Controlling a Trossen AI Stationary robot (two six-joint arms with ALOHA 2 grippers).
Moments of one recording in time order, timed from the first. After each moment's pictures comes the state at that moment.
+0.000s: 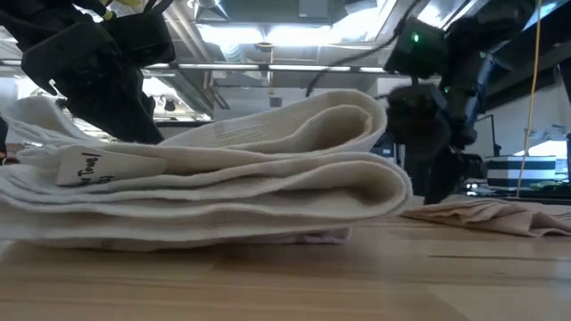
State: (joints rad) left arm -0.49 1.45 0.65 -0.14 -0.54 -0.62; right arm -0.05 1.48 0.66 -0.26 -0.22 0.92
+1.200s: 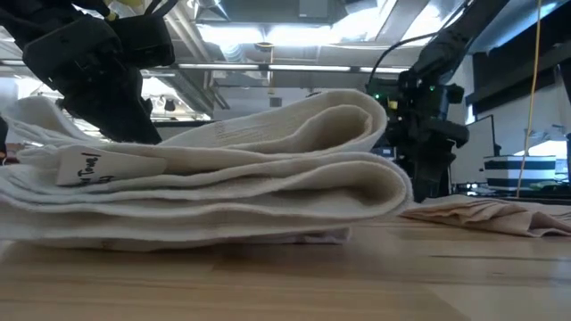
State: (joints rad) left arm -0.49 1.45 0.65 -0.14 -0.52 -0.68; right arm -0.43 1.66 0.81 -0.51 -0.42 -0.35
